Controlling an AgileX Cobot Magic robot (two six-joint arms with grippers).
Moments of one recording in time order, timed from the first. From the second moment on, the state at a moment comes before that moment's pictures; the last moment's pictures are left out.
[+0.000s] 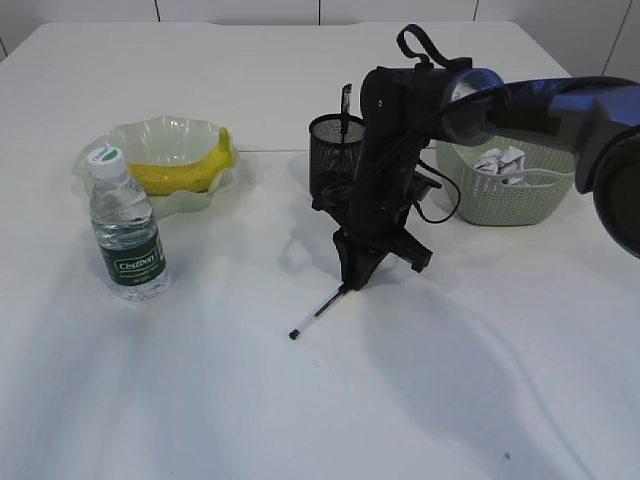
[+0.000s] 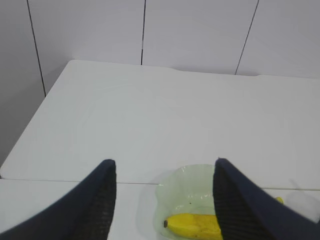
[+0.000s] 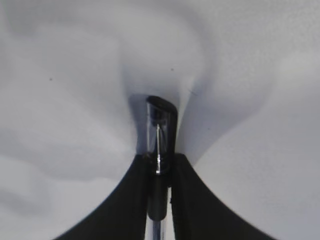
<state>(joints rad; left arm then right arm) 0.19 1.30 -0.97 -1.82 0.14 1.70 0.38 2.45 -2.05 0.19 1.22 1.07</state>
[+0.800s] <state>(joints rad) 0.19 1.30 -0.97 -1.82 0.14 1.70 0.38 2.46 -2.19 0.08 1.20 1.00</state>
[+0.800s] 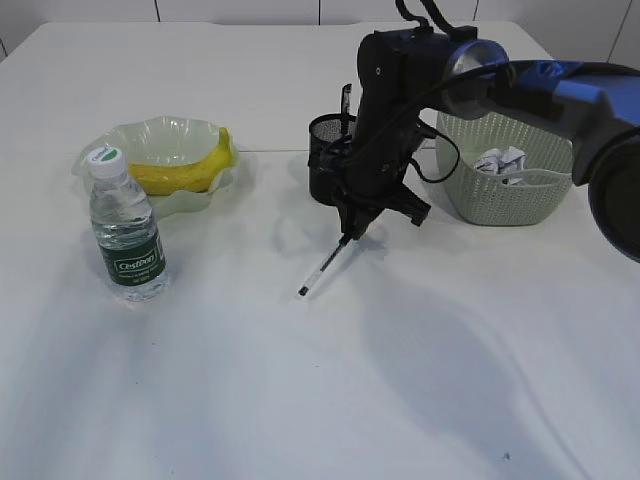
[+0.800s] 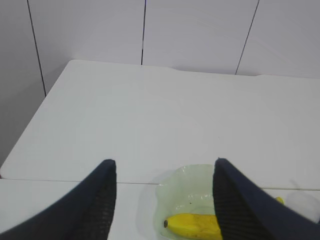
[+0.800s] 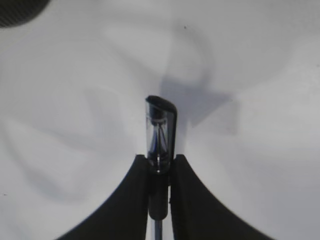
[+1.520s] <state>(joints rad) 0.19 1.31 -0.97 -1.82 0.14 1.70 0.38 2.46 -2.46 -0.11 1.00 0.83</state>
